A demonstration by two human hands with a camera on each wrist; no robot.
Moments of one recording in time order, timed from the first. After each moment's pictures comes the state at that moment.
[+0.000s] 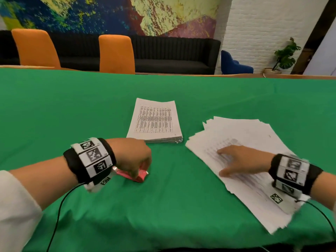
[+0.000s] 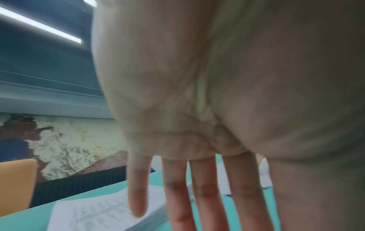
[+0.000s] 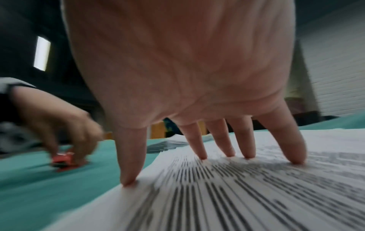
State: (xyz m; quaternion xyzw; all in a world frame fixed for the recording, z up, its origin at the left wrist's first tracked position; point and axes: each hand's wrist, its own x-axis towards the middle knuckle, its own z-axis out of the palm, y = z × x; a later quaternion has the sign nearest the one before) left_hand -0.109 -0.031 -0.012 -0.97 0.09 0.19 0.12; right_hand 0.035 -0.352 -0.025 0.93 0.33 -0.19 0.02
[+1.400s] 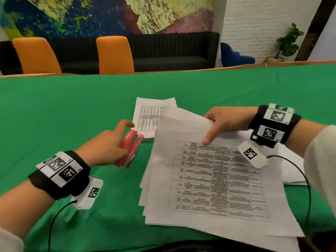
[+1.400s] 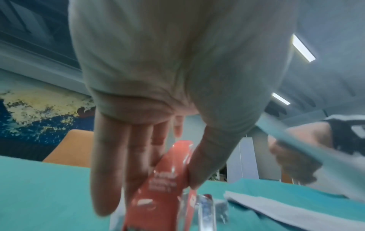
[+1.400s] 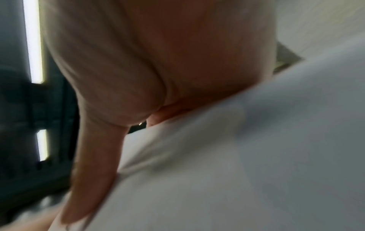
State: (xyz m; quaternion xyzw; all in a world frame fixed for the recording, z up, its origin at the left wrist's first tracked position) left_hand -0.150 0.005 -0.003 -0.98 -0.14 0.01 -0.17; right_hand 0.052 -0.297 0.045 0.83 0.38 -0.33 -0.25
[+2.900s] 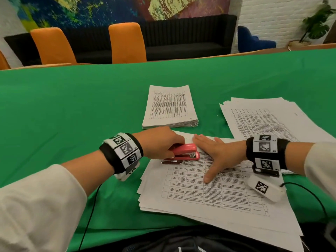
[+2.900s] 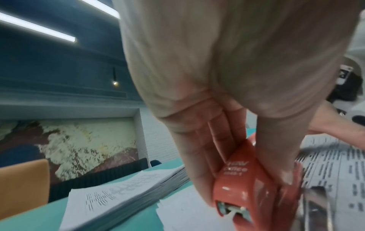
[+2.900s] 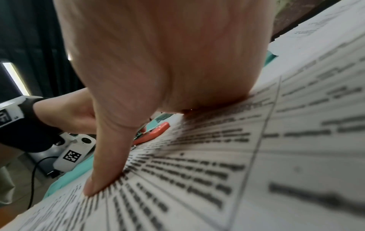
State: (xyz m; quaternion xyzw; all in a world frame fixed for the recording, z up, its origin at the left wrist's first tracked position) left_hand -0.109 -0.050 -0.031 -0.98 0.15 0.09 0.01; right_hand 0.012 -0.272 -0.072 0.81 0.49 -0.32 0.01
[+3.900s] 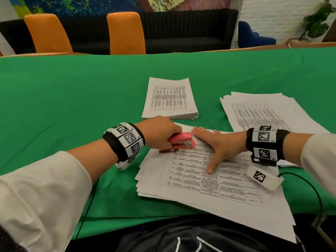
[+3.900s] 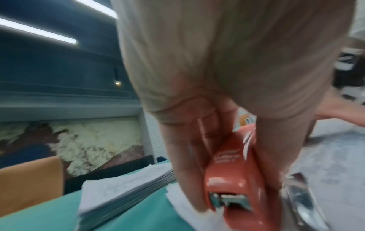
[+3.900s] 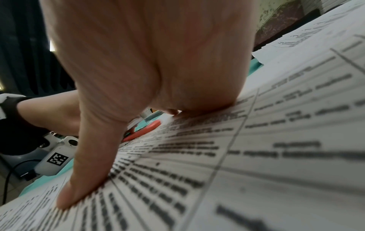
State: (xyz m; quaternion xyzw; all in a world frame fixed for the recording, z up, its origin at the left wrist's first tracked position) left_hand -0.101 -0.043 -0.039 -0.99 0.14 0.06 0.05; right_hand 0.019 -0.272 -0.069 0.81 0.48 -0.33 -0.02
